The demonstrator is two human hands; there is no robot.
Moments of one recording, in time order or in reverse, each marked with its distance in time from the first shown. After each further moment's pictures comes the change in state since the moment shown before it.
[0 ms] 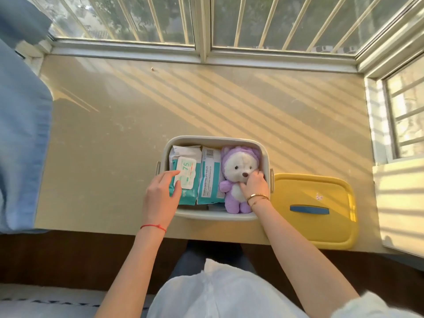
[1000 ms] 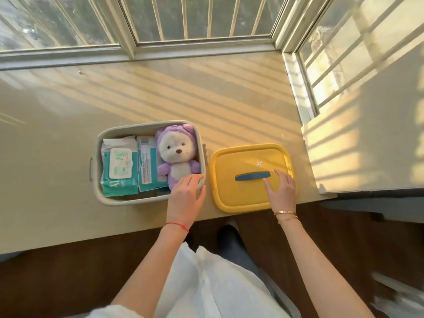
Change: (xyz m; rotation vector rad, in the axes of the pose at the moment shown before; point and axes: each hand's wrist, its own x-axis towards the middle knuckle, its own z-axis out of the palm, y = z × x) left_hand -0.097 0.144 0.132 -0.040 -0.132 0.405; right_hand -0.103 0.261 -0.053 0.340 0.487 0.046
